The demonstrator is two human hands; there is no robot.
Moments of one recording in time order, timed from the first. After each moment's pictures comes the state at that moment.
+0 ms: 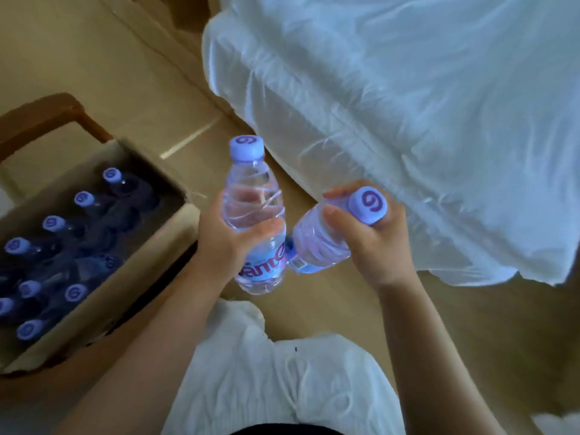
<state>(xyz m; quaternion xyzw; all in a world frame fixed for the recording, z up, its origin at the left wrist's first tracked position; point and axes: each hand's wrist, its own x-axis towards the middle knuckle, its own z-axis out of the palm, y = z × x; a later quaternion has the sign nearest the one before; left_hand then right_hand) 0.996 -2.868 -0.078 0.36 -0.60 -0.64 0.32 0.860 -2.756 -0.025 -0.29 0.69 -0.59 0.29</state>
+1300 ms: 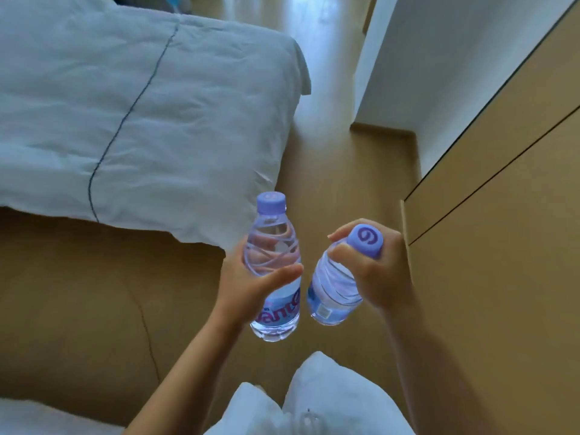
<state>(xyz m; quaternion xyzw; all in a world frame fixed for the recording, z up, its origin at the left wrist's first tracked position) 0.538 -2.093 -0.037 -0.38 -0.58 -0.57 -0.45 0.695 -2.034 0.018 0.50 0.63 -0.43 -0.41</state>
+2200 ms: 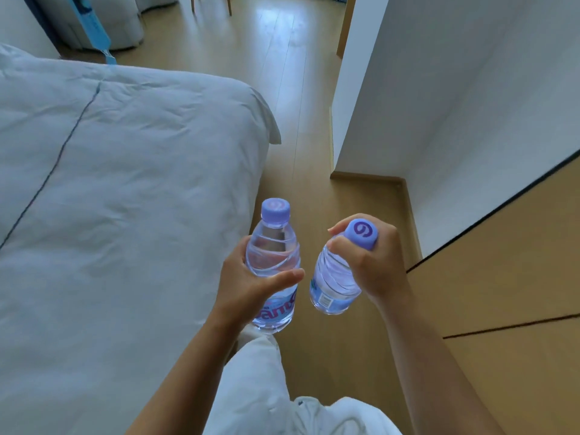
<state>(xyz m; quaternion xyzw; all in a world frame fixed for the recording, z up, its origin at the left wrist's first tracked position) 0.499 -1.569 -0.044 -0.39 -0.61 -0.52 -0.45 0.661 -1.511 0.004 0.52 0.62 -0.40 -0.43</state>
